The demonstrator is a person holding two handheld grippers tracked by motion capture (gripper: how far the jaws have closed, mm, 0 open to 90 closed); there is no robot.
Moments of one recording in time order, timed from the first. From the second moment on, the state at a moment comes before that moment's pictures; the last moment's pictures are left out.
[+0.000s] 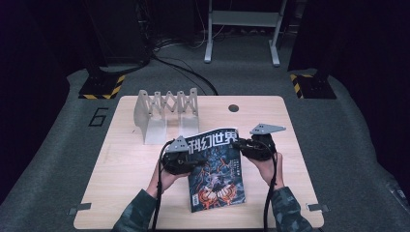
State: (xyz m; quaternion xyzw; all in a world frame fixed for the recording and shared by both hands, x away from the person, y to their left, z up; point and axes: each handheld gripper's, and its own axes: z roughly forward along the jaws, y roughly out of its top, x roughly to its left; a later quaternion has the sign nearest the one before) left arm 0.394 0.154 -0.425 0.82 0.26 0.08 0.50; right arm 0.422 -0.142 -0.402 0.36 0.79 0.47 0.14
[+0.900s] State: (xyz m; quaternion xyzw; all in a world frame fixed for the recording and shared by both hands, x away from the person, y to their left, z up) left arm 0.392 0.148 -0.409 0.83 0.20 0.16 0.49; right arm 0.415 -0.141 -0.385 0.35 0.77 0.50 0.19
